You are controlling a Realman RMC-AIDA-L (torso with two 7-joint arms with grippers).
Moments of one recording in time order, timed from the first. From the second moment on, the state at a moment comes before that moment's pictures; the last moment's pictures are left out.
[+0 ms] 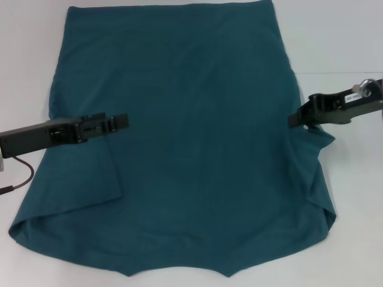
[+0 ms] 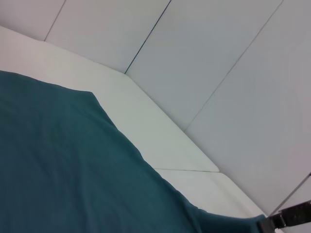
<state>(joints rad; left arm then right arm) -0.46 -2.16 0.58 1.01 2.01 1.54 -2.01 0.88 1.90 -0.72 -0.60 -2.40 -1.39 2.52</state>
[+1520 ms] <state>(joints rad) -0.34 -2.04 0.47 0.97 2.10 1.71 -2.57 0.75 1.85 -0.69 -0.62 -2.29 -1.52 2.46</state>
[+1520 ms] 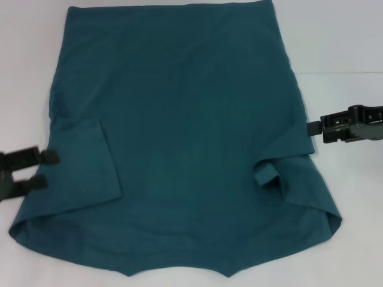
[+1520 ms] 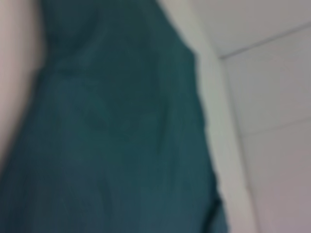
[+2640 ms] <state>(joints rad) -0.31 -2.04 0.37 0.92 2.36 1.52 -2.62 0.74 1.86 -0.69 -0.62 -2.29 -1.53 2.46</state>
